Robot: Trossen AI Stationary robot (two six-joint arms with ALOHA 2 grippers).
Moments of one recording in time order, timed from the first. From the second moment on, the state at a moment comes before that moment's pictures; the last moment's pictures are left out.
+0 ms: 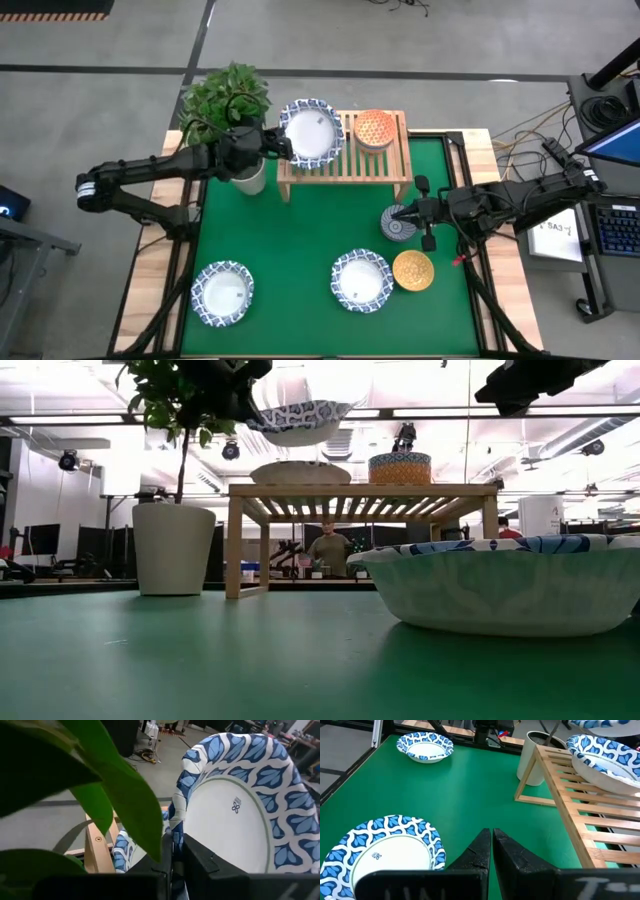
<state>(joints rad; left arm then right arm) 0.25 1.22 1.12 -0.30 -0.67 -0.66 0.23 0.74 0.66 -0.34 0.21 -0.06</state>
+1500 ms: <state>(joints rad) 0.27 1.27 1.12 -0.27 -0.70 -0.75 0.23 0.74 0.66 -0.34 0.21 -0.05</state>
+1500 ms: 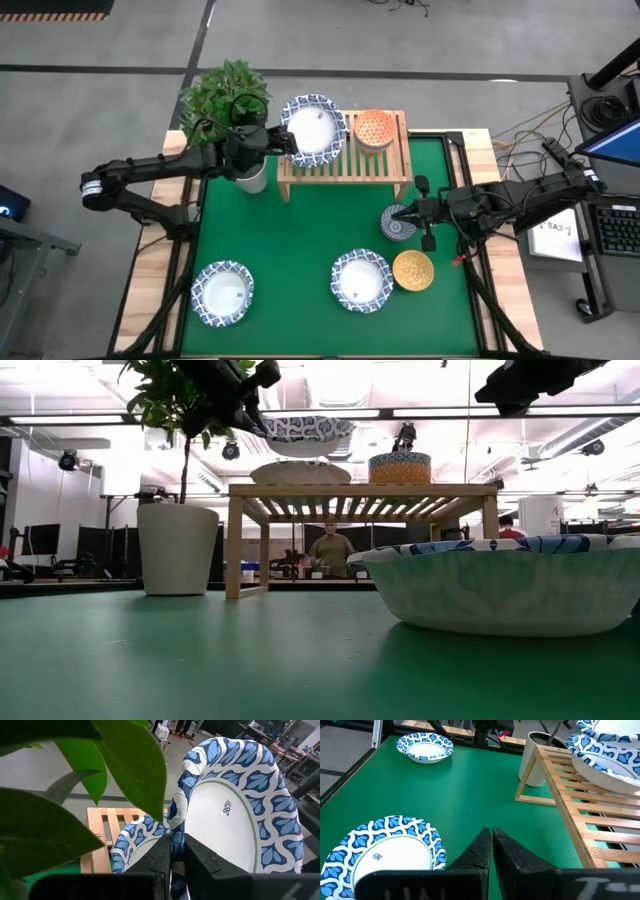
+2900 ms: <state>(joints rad) 0.27 1.20 1.12 -0.28 -0.59 -0.63 0.23 0.74 0.66 -0.34 0.21 -0.05</state>
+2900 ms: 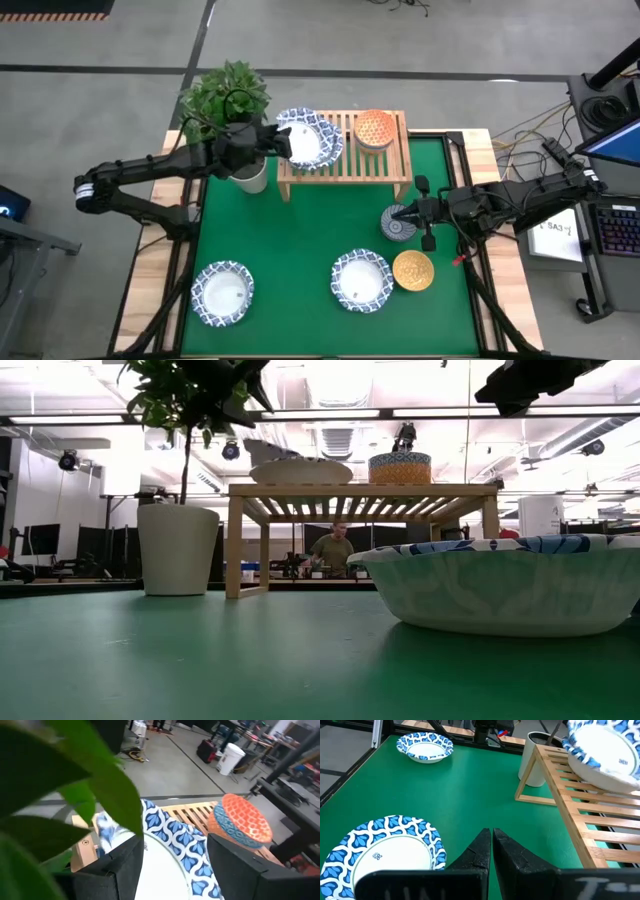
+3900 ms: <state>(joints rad) 0.24 1.27 1.12 -0.47 -0.49 -0.49 0.23 0.74 0.66 -0.34 0.21 -0.05</state>
